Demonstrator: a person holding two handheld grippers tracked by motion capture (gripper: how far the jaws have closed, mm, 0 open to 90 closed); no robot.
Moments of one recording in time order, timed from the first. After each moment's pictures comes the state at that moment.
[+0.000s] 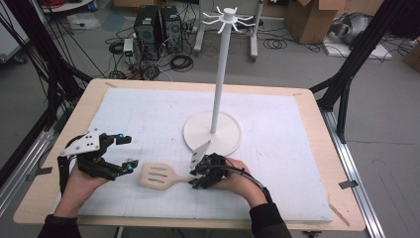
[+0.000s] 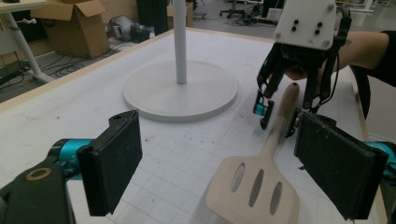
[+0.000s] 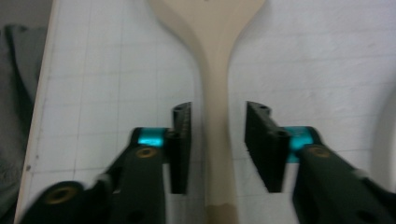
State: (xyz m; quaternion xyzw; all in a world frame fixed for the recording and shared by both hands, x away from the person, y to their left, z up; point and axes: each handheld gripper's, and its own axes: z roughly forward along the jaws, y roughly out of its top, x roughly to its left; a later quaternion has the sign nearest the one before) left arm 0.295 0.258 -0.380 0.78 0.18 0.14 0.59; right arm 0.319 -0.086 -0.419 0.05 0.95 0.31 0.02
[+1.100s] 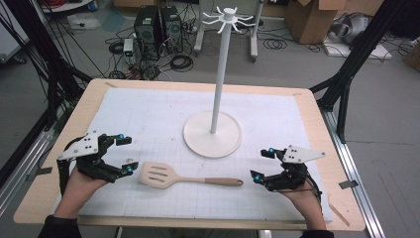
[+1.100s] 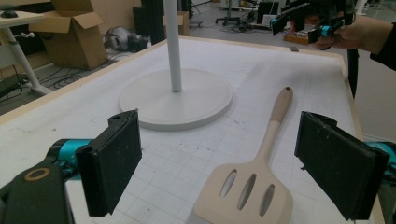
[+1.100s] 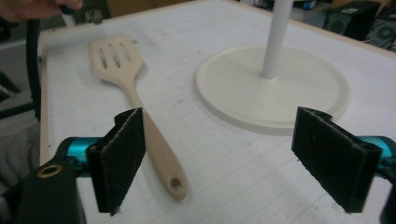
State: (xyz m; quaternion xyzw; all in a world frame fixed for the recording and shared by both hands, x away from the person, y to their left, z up) left arm 0.289 0.258 -0.380 0.77 0.16 0.15 0.60; right arm 0.276 -0.287 -0.393 0.25 0.80 0.54 0.13
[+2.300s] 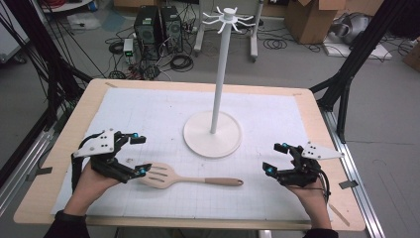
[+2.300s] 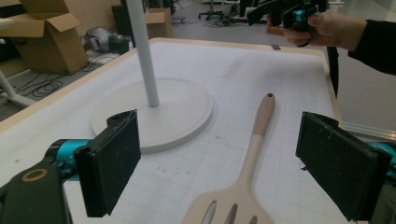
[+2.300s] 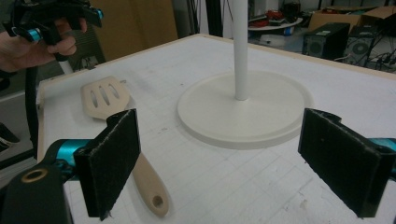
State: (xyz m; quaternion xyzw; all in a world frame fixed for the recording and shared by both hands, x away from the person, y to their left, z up) left arm 0.293 0.212 -0.363 0.79 0.12 0.12 0.59; right arm 0.280 -0.317 -0.392 0.29 0.74 0.59 0.13
